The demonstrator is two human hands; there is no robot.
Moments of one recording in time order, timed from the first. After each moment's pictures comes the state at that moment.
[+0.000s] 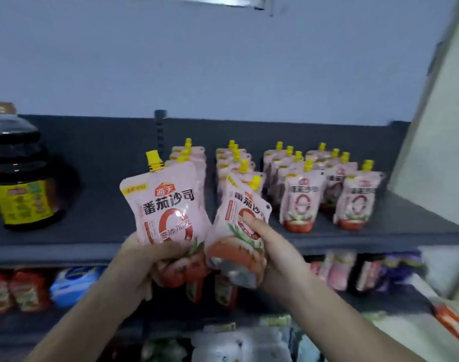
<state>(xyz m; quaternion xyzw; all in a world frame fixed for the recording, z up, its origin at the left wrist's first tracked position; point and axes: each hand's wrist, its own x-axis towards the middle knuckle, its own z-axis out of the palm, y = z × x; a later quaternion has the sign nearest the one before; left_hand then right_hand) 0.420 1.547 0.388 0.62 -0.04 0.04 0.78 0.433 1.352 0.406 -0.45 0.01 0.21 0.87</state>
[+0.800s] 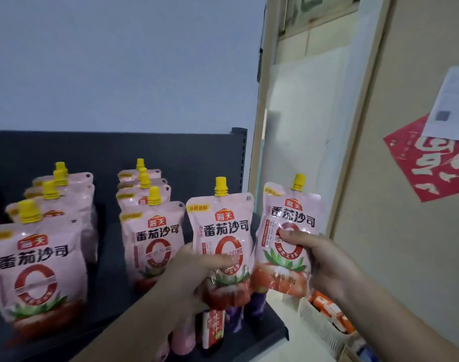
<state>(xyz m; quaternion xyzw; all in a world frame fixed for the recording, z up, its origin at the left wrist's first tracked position) 0.579 1.076 0.392 0.62 -0.10 -0.25 0.74 0.509 0.890 0.419 -0.56 0.11 -0.09 0.81</state>
